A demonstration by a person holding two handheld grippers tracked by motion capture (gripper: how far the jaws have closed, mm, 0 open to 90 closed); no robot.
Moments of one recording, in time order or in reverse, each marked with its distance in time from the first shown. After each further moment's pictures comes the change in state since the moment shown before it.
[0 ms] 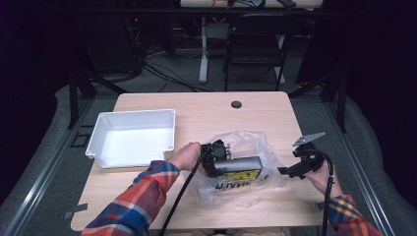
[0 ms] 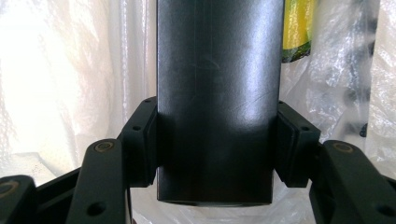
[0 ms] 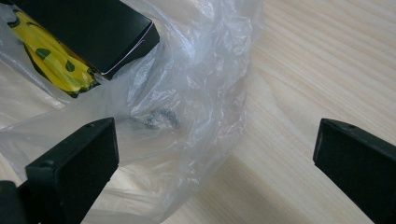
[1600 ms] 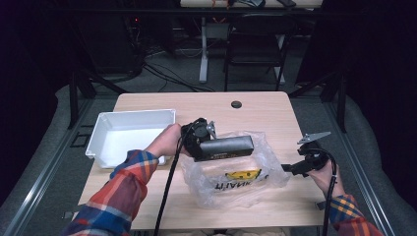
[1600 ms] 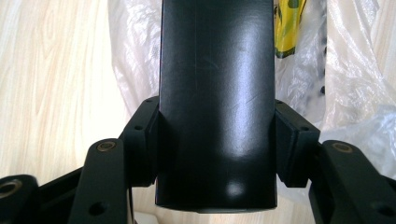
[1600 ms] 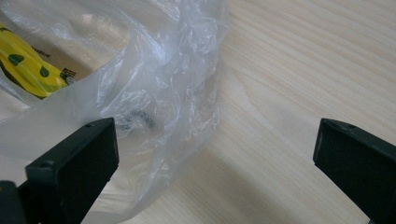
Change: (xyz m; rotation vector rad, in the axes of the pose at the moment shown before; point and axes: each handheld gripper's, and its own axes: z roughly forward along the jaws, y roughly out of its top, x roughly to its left) left arm 0.013 -0.035 -0.094 -0.134 0.100 -0.048; right arm -0.010 -0.004 -0.005 -0.023 -0.042 0.035
